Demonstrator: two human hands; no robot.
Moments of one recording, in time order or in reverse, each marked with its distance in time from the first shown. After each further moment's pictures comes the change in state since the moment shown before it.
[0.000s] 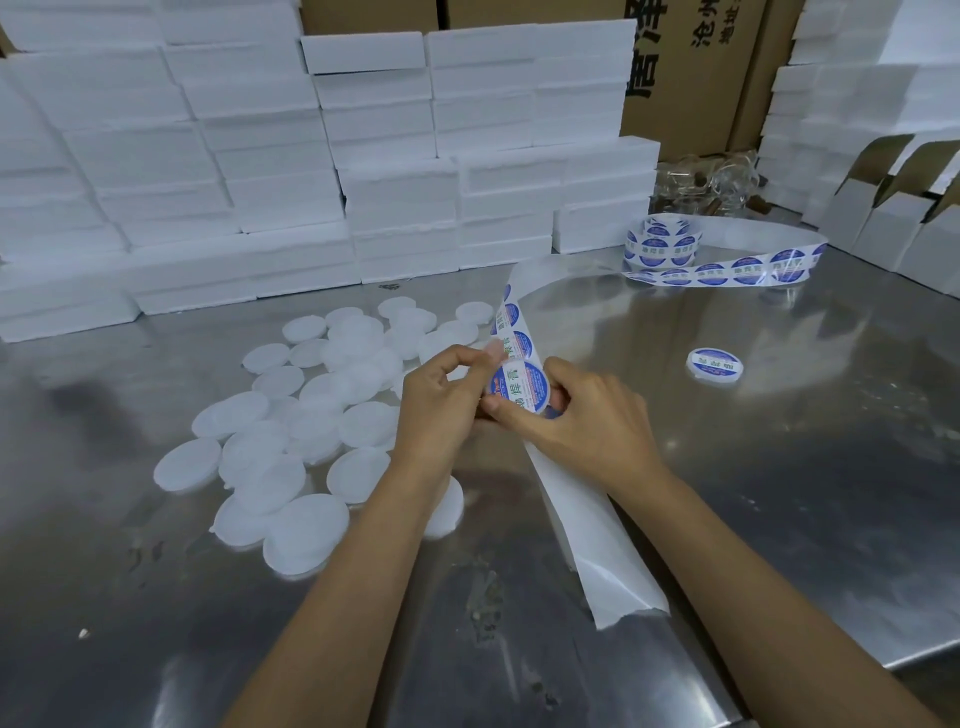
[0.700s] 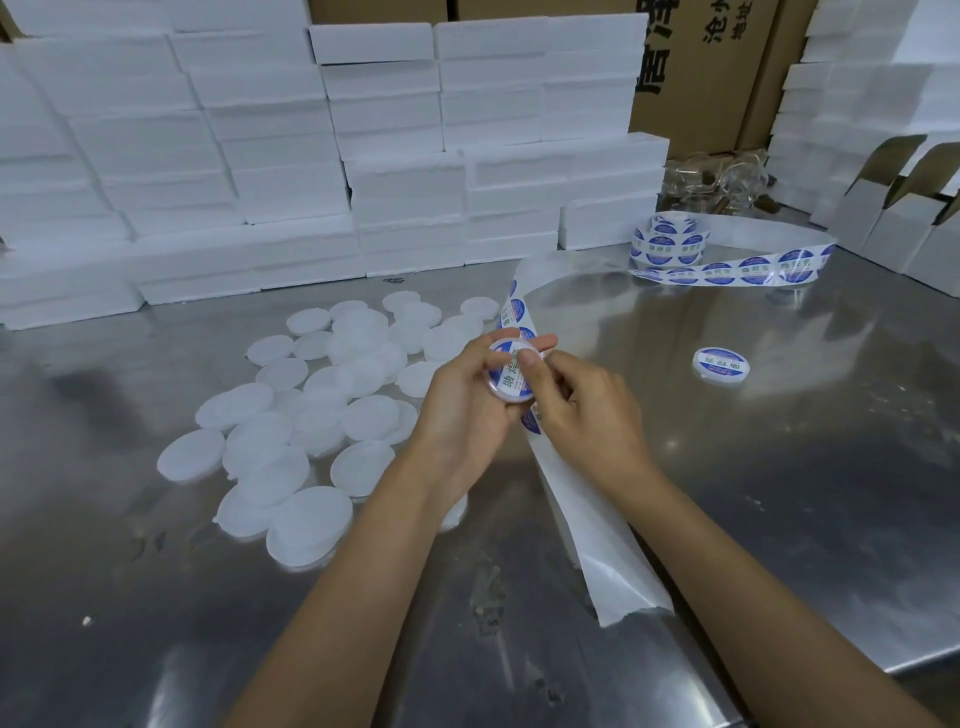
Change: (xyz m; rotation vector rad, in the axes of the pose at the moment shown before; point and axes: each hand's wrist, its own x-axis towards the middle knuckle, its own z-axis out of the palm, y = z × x) left_hand 0.002 0.004 0.007 -0.558 -0.382 -0.169; right_hand 0.002 -0.006 0.007 0.174 0.024 0.073
